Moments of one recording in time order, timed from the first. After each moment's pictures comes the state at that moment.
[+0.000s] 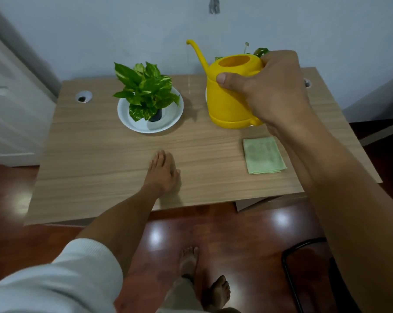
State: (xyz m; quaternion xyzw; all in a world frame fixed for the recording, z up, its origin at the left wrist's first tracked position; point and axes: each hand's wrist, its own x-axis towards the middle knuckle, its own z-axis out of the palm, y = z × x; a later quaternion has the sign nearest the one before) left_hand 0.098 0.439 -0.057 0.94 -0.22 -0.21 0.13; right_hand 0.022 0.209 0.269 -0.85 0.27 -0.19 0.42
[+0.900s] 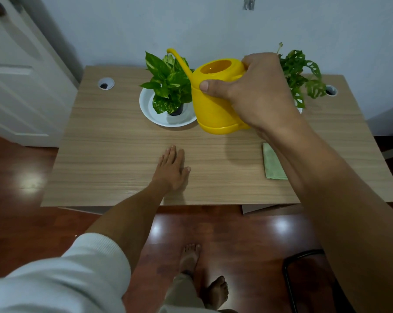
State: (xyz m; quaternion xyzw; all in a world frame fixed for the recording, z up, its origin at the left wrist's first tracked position) left_hand 0.102 0.469 -0.059 0.94 -0.21 -0.23 0.16; right_hand 0.060 0.280 0.261 -0.88 0.20 -0.11 0.43
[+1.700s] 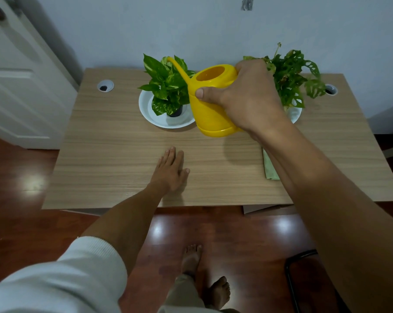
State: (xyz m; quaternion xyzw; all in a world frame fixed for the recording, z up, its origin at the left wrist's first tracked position) left_hand 0.103 0.473 -0.057 0.94 -0.22 -0.22 0.16; right_hand 0.065 0.283 0.258 -0.89 0.21 -0.08 0.40
